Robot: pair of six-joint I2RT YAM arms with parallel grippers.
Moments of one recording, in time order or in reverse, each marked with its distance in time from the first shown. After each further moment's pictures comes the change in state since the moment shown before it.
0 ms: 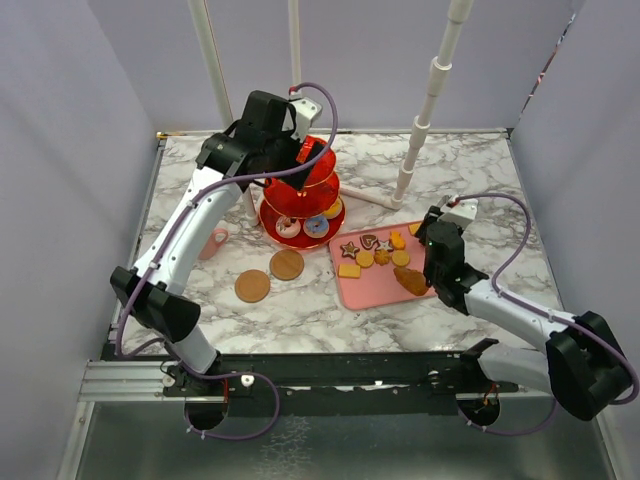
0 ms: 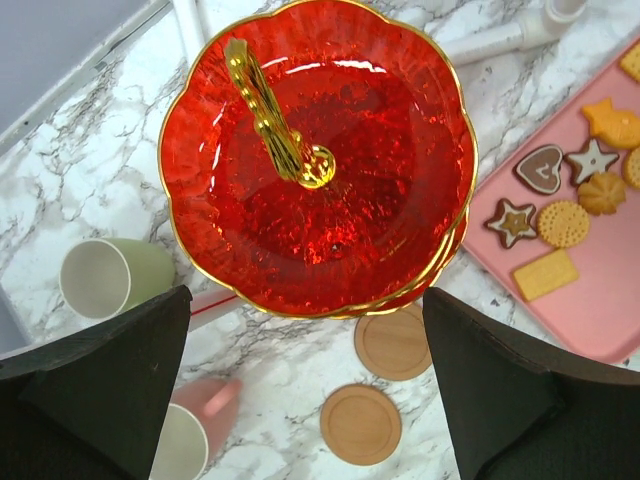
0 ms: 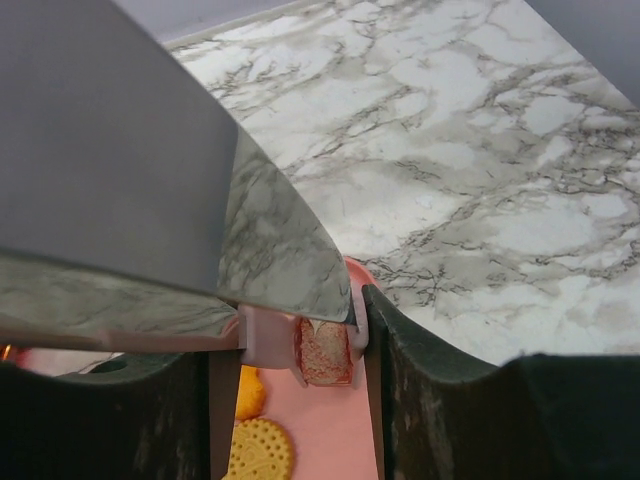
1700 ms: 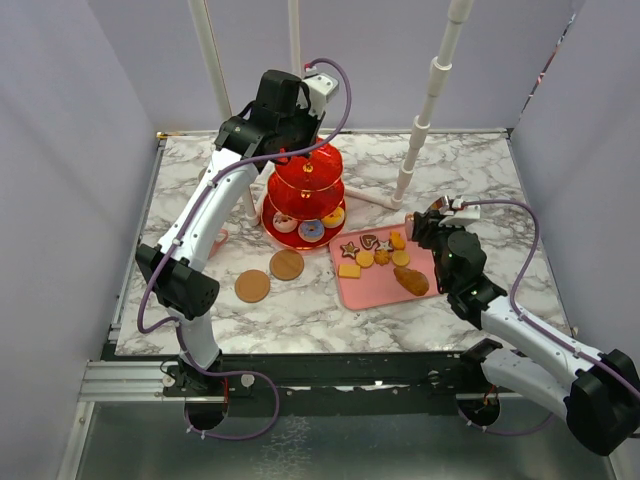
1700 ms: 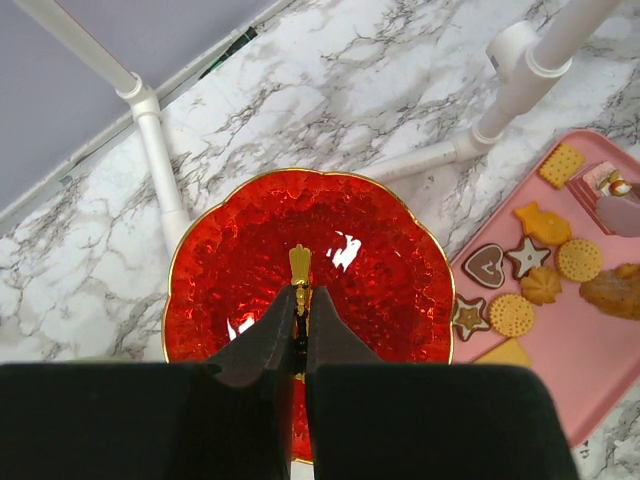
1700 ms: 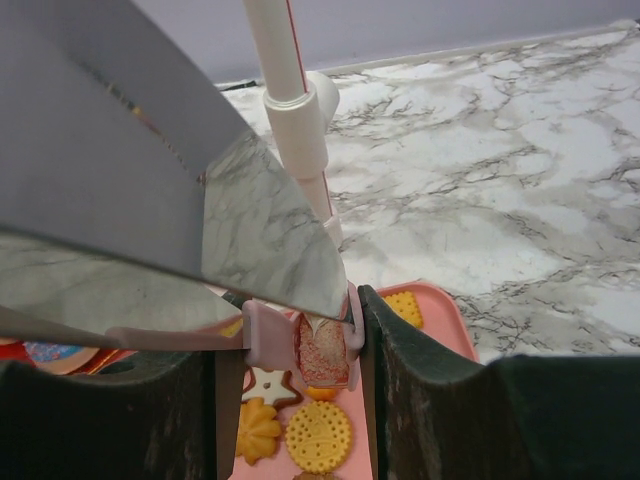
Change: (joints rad) left arm 0.001 0.201 0.225 0.112 0.124 -0.057; right arm 0.000 -0.238 -0.045 -0.001 -0.315 -0.111
